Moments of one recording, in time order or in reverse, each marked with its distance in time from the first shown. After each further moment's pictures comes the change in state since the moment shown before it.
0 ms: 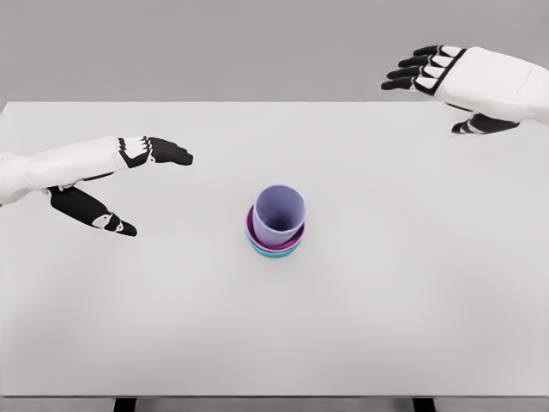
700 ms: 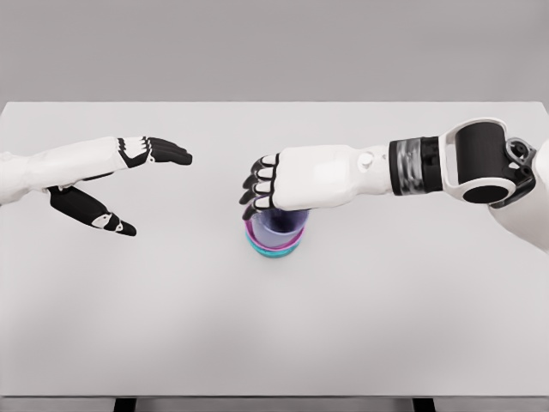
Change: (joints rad) left arm 0.000 0.001 0.000 0.000 0.000 0.000 0.000; right arm -0.268 0.199 0.594 -0.113 0.082 0.000 -0.001
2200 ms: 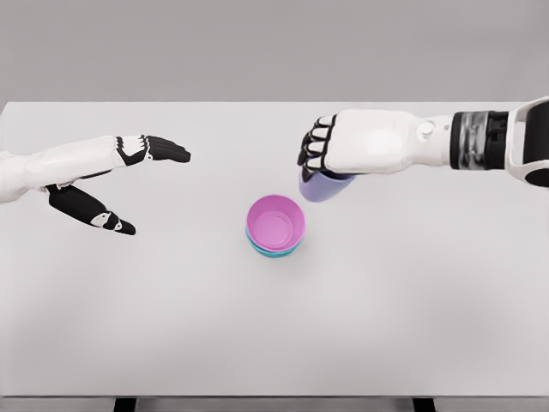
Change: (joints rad) left arm 0.000 0.000 -0.002 0.009 0.015 0.000 0.000; right arm 0.023 -0.115 -0.123 0.000 0.027 -0.001 0.000
